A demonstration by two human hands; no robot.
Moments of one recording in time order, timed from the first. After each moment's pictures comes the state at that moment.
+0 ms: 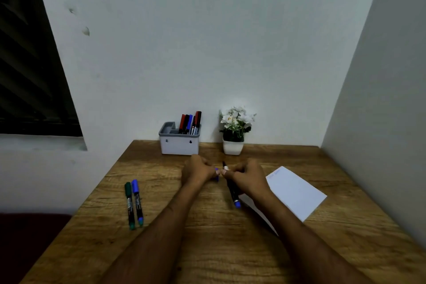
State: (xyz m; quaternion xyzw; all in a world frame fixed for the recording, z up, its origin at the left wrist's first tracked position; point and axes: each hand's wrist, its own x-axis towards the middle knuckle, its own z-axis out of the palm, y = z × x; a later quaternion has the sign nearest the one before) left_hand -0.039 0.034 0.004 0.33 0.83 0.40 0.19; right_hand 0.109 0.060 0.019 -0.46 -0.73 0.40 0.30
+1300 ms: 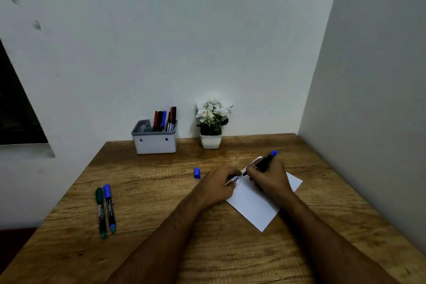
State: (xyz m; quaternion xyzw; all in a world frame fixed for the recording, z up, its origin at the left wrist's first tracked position) left_hand 0.034 0.052 -0.032 0.73 0.61 0.30 0.12; right_hand 0.211 0.104 -0.012 -0.46 -0.71 0.34 0.41
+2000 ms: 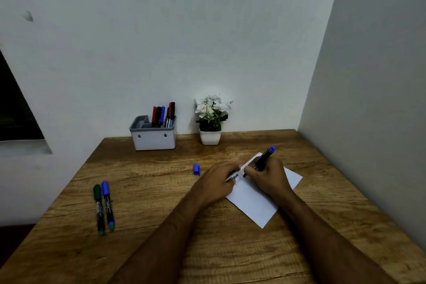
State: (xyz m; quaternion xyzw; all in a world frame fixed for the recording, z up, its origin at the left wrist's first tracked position) left_hand 0.033 0.051 -0.034 0.73 0.61 0.29 0.12; right_hand 0.206 0.101 -0.013 -0.46 -0.74 0.30 0.38
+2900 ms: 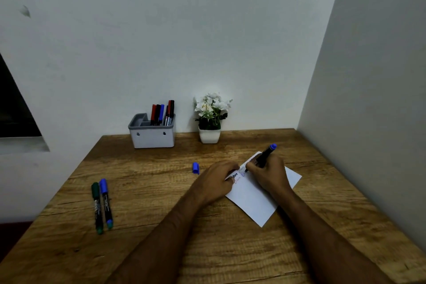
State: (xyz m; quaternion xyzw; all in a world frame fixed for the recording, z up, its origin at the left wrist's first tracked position) left_hand 0.035 0.047 -0.032 0.71 0.63 0.28 0.14; right_hand 0.204 0.103 -0.010 -0.49 -0.71 0.30 0.40
